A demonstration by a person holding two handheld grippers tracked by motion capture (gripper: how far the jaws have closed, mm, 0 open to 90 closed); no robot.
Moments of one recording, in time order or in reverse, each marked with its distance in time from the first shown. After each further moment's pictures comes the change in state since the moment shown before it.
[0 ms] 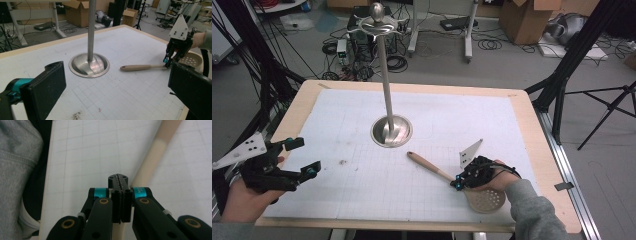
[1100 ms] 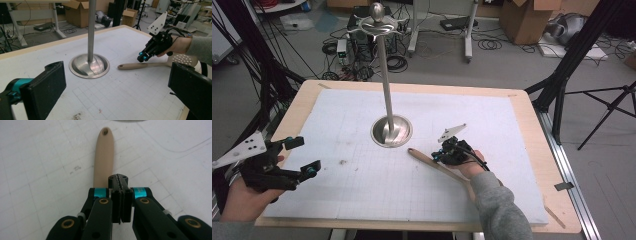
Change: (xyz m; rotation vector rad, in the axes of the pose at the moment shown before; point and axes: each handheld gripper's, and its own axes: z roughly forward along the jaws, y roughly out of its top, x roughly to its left) left arm 0.001 0.001 0.001 0.000 -0.003 0.004; right arm -0.033 0.054 0.034 -0.134 -0.355 0.280
